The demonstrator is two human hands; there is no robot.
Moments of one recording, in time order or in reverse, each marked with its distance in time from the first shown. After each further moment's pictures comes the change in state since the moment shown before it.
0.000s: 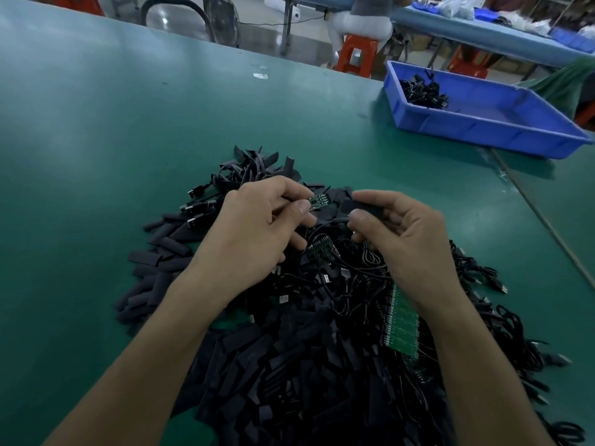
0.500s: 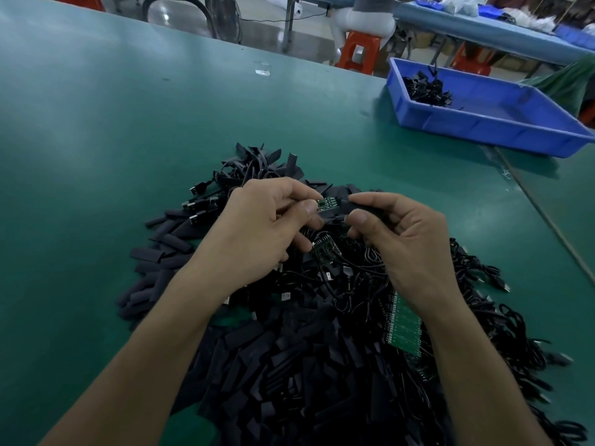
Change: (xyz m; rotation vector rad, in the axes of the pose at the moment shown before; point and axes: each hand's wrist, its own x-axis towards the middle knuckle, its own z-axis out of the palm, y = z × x) left_hand 0.002 -0.003 -0.002 0.000 -0.056 -0.026; right_hand -0.002 0.003 0.006 0.009 -0.004 -0.051
